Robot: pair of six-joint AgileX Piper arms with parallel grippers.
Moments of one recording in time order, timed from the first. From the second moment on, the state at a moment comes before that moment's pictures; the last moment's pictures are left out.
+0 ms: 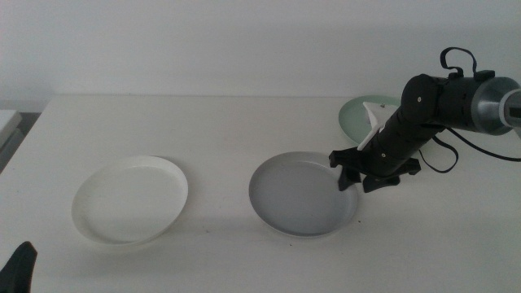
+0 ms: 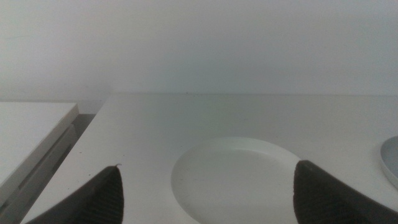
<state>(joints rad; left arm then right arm) -0.02 0.00 0.00 -0.03 0.20 -0.03 0.31 2.03 -1.39 0.28 0.74 0.06</state>
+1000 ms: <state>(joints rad) -0.02 0.00 0.00 -0.03 0.20 -0.03 -0.02 2.47 -2.27 0.05 1.09 0.11</state>
